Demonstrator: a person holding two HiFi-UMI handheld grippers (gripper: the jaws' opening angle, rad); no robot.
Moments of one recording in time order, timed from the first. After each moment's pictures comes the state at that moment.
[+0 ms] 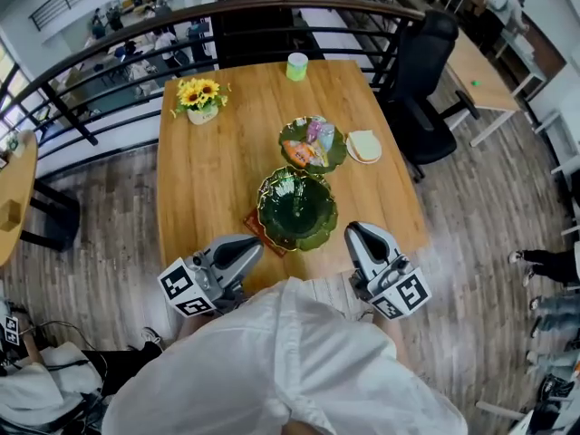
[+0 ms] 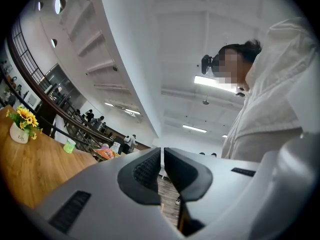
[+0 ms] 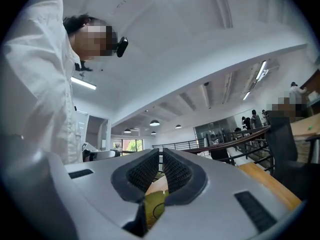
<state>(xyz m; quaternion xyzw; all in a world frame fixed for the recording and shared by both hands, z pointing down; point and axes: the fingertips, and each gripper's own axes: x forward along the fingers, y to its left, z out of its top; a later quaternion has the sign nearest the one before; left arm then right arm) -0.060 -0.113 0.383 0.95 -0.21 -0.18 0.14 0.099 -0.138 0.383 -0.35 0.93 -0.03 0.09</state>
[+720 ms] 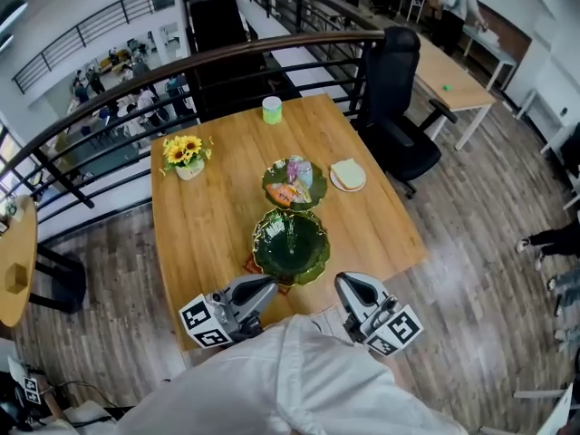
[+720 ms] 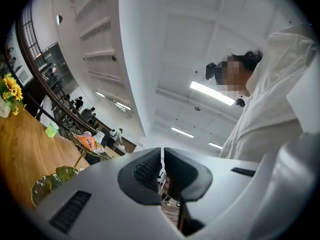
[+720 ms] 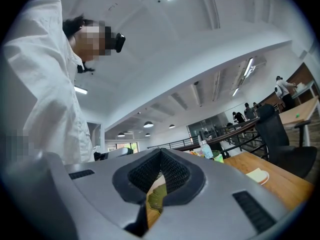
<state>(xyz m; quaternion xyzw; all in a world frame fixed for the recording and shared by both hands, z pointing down) -0.026 -0.108 0.390 0.95 -0.13 -0.20 0.18 0.097 -0.097 0.408 -0.38 0.91 -0.07 0.11</state>
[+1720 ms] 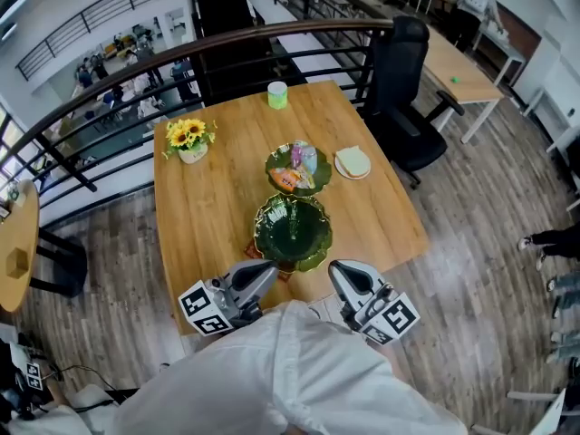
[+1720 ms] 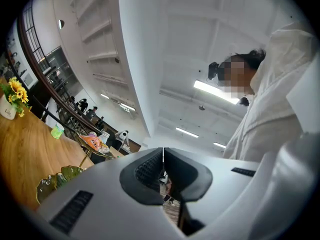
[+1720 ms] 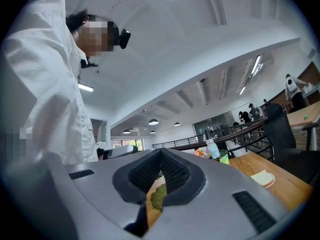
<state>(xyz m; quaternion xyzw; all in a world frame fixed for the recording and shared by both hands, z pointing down) -0.027 -0.115 0.391 0.95 -0.15 -0.20 0.18 0.080 -0.101 0.408 -0.35 0.93 -0.05 0.10</state>
